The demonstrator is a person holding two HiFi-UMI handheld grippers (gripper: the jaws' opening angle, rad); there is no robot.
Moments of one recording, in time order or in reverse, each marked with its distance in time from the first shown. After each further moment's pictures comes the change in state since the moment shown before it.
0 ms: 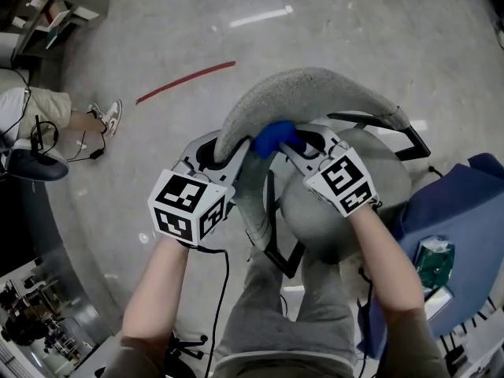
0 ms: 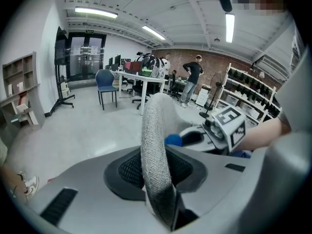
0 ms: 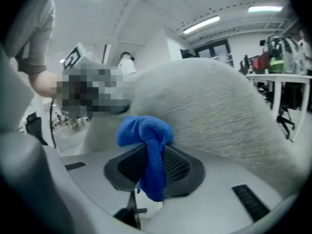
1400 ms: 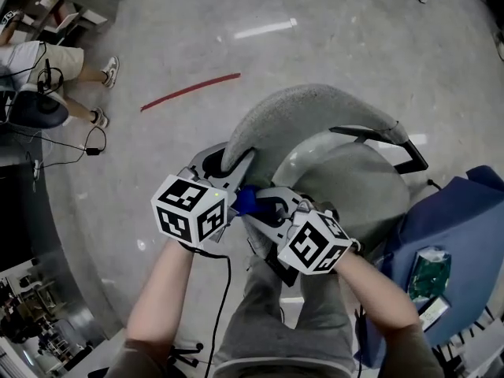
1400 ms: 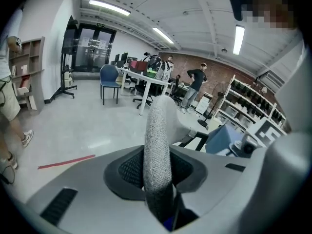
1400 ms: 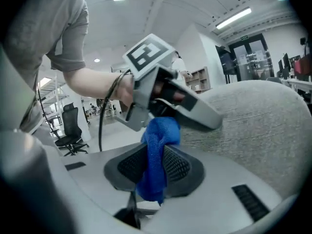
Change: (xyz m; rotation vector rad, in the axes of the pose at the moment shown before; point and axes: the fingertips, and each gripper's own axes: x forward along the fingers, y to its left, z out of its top) left arm -0.001 0.001 -0.001 -0.125 -0.017 -0.043; right arm -0.009 0.148 0.015 -0.177 0.028 0.337
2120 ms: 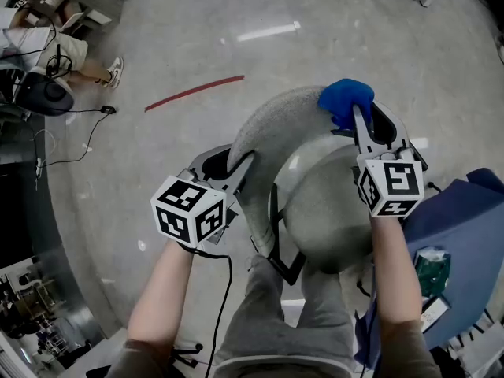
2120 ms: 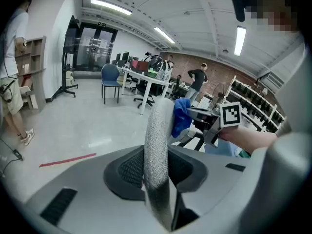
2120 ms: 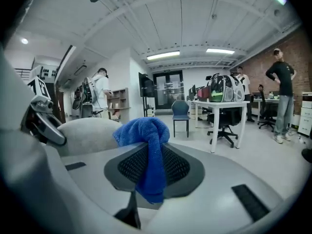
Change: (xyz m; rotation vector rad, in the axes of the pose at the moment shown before) left arm -0.014 -0.001 0.000 -0.015 0.005 0.002; right arm -0.191 -0.227 0.003 0.232 -0.223 -0.950
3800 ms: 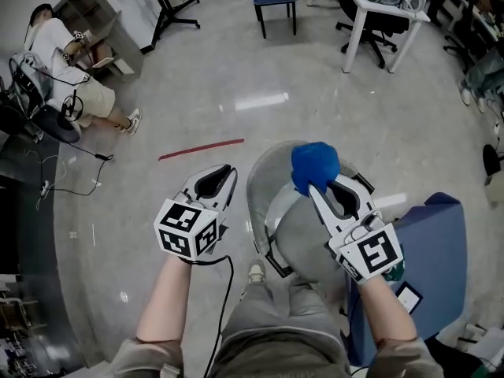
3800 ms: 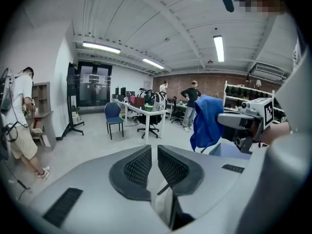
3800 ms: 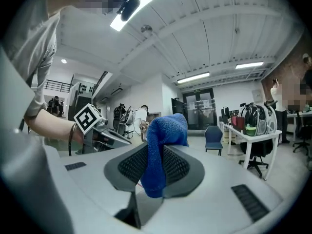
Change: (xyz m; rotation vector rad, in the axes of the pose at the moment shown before) left arm -0.196 -0.076 0.148 0.169 -0.284 0.098; right arm -0.208 0.150 0.224 -0.132 -0.210 0.369
